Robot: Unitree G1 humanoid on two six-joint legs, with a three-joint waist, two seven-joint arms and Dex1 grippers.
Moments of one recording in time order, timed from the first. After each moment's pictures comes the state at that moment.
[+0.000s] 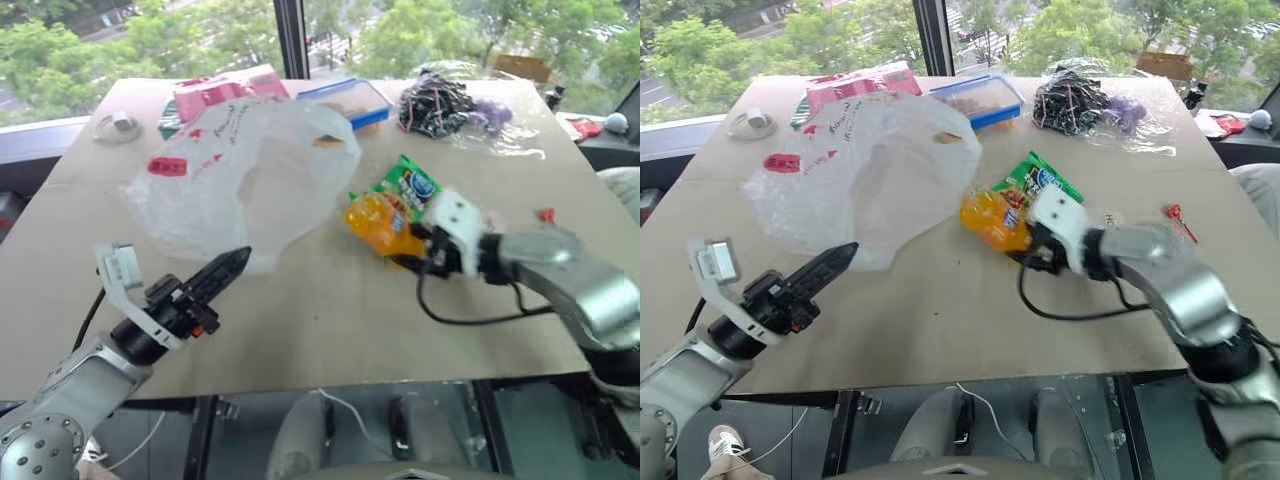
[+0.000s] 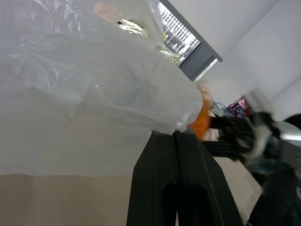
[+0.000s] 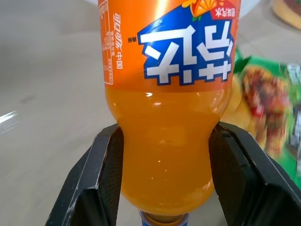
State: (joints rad) left arm 0.29 0.65 0.55 -0.65 -1.50 0.71 -0.36; right arm -0.65 -0.60 0.33 -0.32 0.31 0.86 0.71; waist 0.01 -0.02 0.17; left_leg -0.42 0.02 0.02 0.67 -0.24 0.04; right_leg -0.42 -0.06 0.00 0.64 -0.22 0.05
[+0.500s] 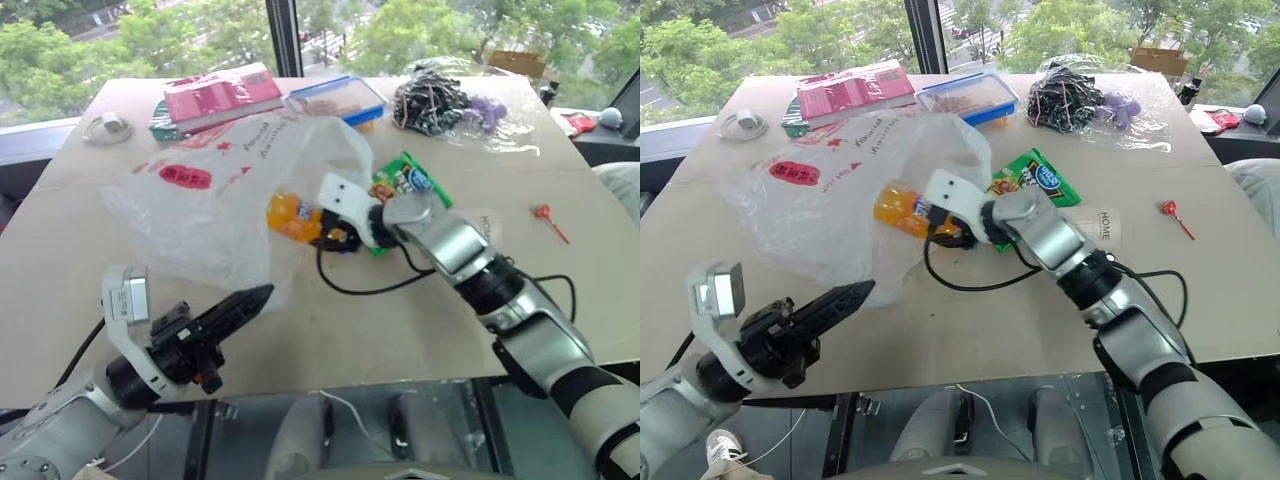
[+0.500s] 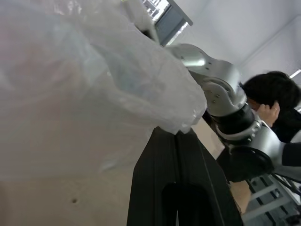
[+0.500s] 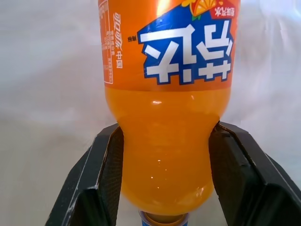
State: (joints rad) left arm 0.50 0.73 0.59 -0.81 -1.56 0.71 -0.48; right arm -1.01 -0.17 0.54 0.29 0.09 0.57 0.79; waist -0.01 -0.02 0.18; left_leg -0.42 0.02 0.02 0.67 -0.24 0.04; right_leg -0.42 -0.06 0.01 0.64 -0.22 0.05
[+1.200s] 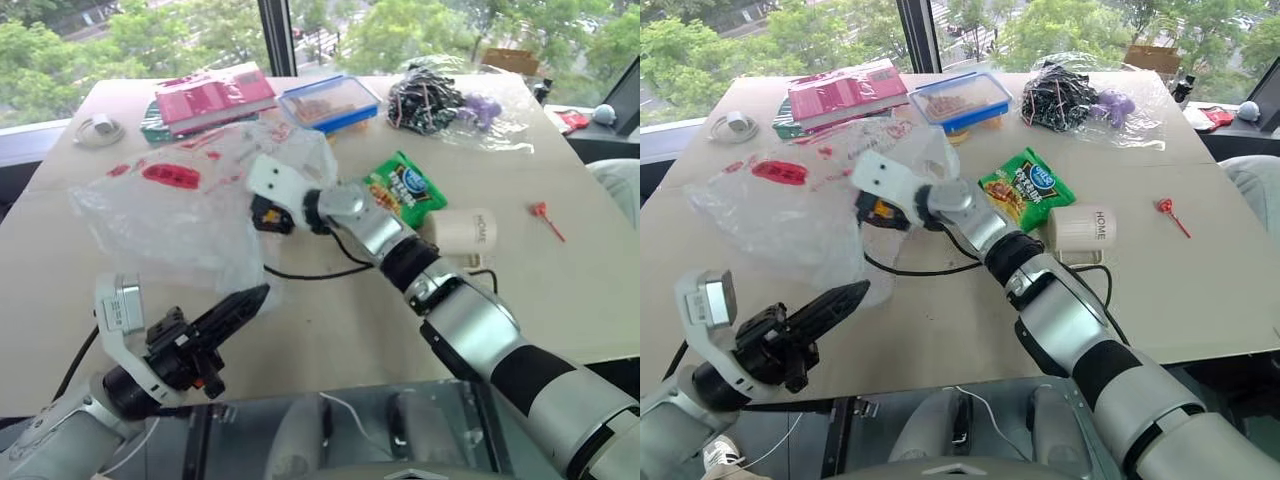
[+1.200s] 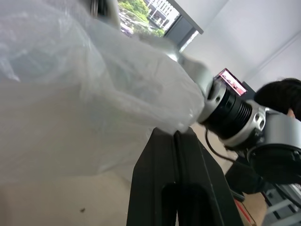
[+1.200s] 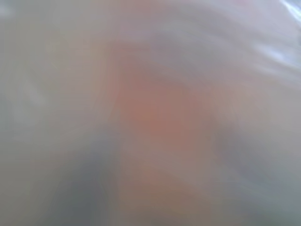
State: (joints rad) left arm 0.52 0.68 0.57 -0.85 -1.52 0.61 -0.38; right arm -1.23 0.17 0.40 1.07 -0.01 -0.12 0.63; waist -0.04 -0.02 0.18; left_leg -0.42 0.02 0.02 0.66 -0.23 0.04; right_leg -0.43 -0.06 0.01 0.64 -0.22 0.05
